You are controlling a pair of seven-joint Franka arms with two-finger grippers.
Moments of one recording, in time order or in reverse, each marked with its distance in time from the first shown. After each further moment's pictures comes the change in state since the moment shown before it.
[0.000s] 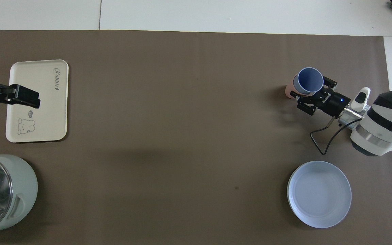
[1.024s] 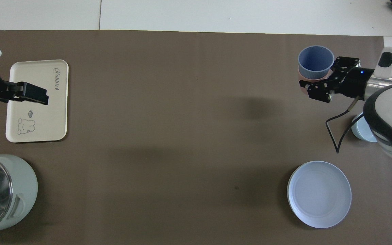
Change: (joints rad) left arm -0.022 -0.007 -0.014 -0.020 -0.078 0.053 -0.034; right arm 0.179 -0.323 0.008 0.075 -0.995 0.203 1.034
